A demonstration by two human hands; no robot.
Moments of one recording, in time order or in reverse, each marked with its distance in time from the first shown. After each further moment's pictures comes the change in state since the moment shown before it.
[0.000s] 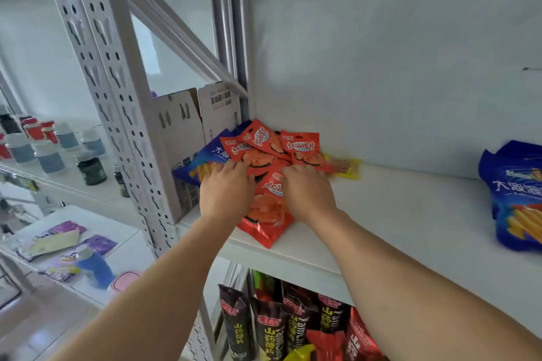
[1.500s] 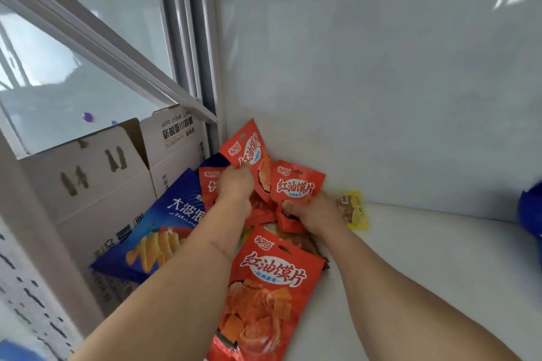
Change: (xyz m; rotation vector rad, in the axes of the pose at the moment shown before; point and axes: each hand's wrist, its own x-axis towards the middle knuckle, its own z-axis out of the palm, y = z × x) left_hand 0.191 0.040 0.116 -1.356 -0.282 -0.848; right_hand 0.120 0.091 0.075 0.593 -0.210 0.715
